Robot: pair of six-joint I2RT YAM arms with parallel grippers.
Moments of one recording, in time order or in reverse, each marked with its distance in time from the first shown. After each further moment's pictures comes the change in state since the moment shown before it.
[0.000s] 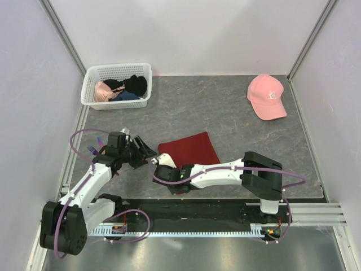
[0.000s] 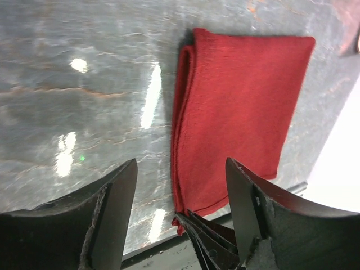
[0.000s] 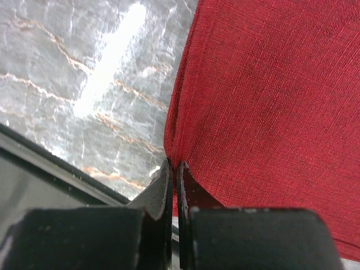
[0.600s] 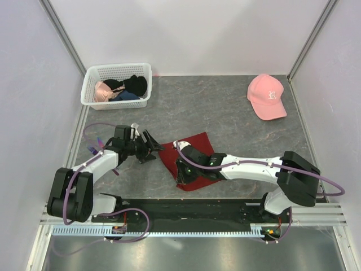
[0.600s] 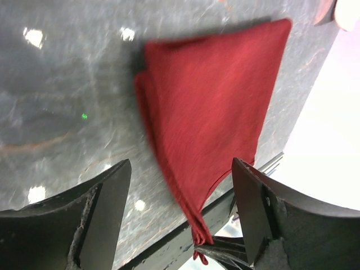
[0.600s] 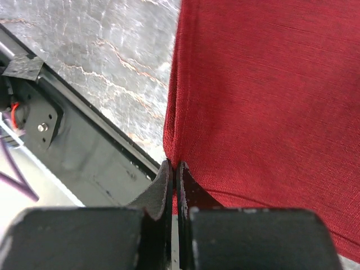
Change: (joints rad) left arm 0.000 0.299 0.037 0.252 0.206 -0.008; right arm -0.196 -0.318 -0.272 0.238 -0.360 0.049
